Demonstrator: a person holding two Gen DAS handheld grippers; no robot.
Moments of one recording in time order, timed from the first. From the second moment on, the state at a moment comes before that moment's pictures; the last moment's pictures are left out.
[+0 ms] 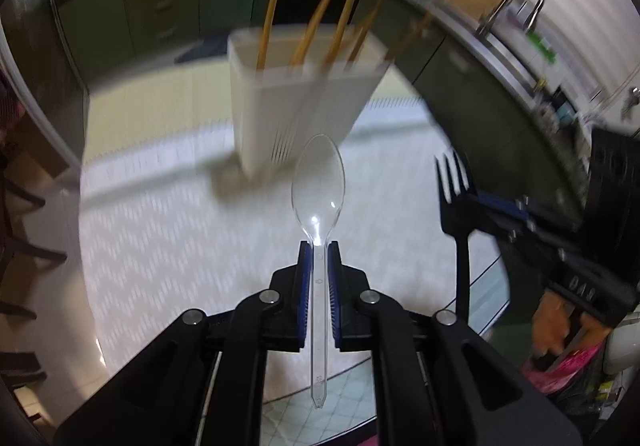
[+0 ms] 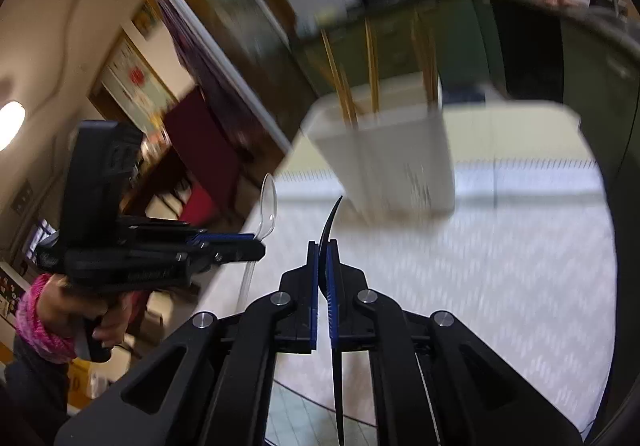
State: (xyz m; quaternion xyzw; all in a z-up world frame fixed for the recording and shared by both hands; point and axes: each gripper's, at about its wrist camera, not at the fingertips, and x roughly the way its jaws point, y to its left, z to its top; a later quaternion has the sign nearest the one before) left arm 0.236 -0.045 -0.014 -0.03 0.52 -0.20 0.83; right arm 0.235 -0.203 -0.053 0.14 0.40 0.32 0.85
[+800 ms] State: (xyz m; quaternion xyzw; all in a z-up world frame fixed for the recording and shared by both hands) left arm 0.362 -0.073 0.068 -0.04 0.26 -0.13 0.96; right arm 0.205 -0.239 -0.005 0.14 0.33 0.33 0.87
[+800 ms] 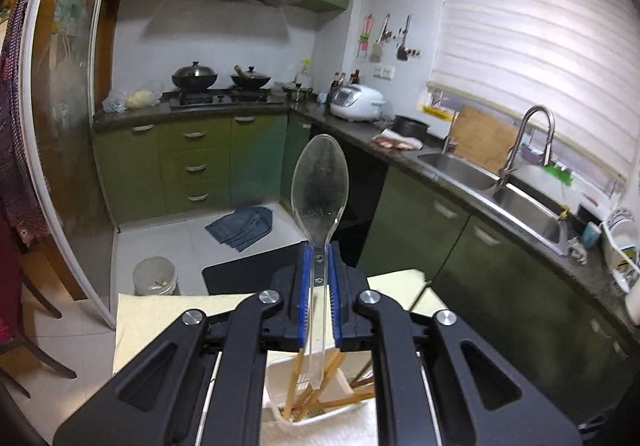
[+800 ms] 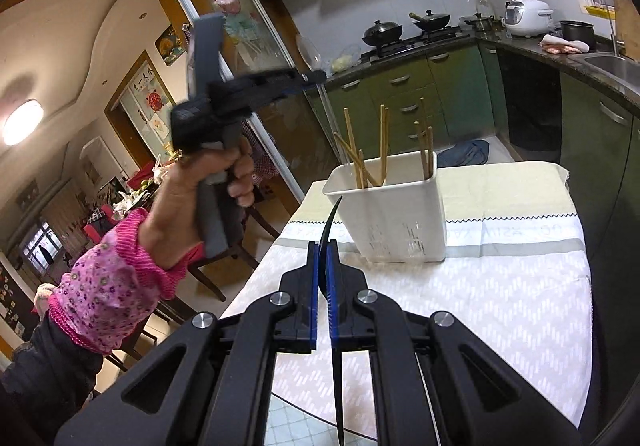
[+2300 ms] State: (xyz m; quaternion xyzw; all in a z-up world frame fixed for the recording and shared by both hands) left arm 0.213 -0.036 -0.017 0.01 0.36 -0.17 0.92; right arm 0.389 -0.164 -0.026 0.08 0.13 0.16 0.98
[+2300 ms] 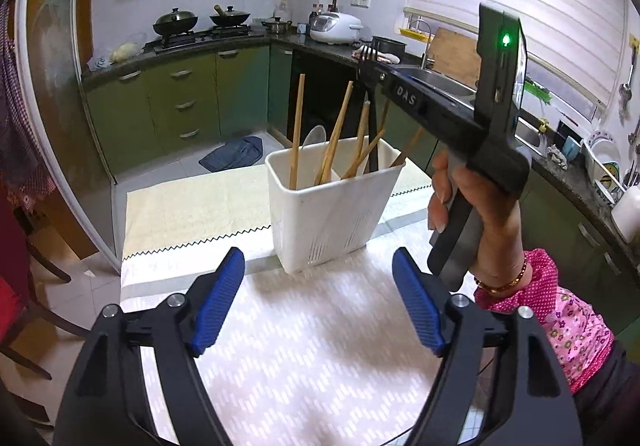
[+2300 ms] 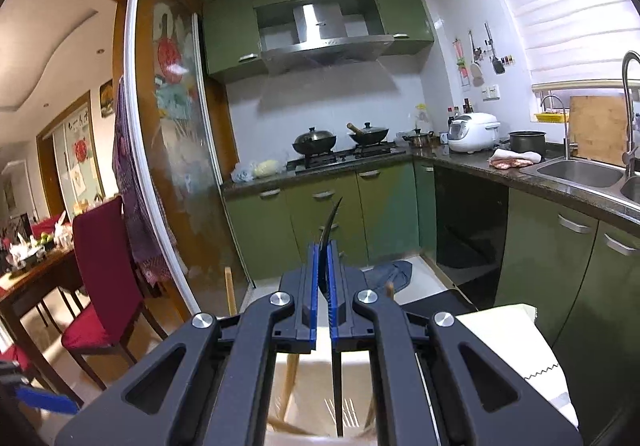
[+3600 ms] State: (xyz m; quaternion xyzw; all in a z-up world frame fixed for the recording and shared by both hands) left arm 0.039 -0.024 -0.021 -0.02 0.28 -0.13 0.95; right arm 0.029 -0.273 -0.047 0.01 0.20 0.16 0.97
